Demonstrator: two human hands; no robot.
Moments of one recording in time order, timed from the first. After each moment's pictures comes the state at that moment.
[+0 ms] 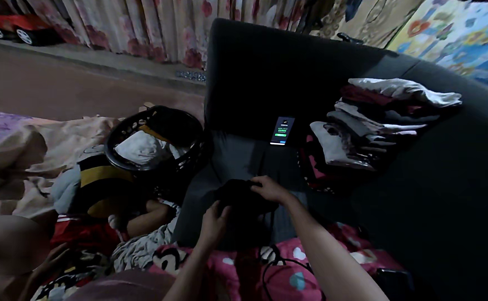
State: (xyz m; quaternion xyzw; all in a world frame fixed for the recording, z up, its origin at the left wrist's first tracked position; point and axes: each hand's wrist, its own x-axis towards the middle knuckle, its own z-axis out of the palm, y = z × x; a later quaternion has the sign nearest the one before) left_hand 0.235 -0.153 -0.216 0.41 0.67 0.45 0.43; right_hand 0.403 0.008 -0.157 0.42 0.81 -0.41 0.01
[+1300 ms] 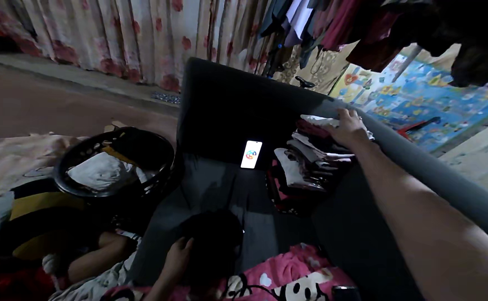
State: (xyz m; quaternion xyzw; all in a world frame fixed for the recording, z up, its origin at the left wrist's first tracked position) left_hand 0.238 -0.154 -0.225 0.34 0.73 0.35 0.48; right_hand 0.589 0.133 0.099 0.63 0.74 0.09 -0.20
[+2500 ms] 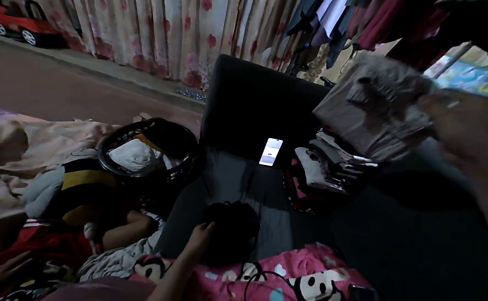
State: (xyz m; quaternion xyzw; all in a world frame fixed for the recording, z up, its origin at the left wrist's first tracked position) left_hand 0.238 -0.156 -0.234 0.26 0.64 0.44 0.57; right_hand 0.578 0.008 0.157 0.53 0.73 -0.02 -0.42
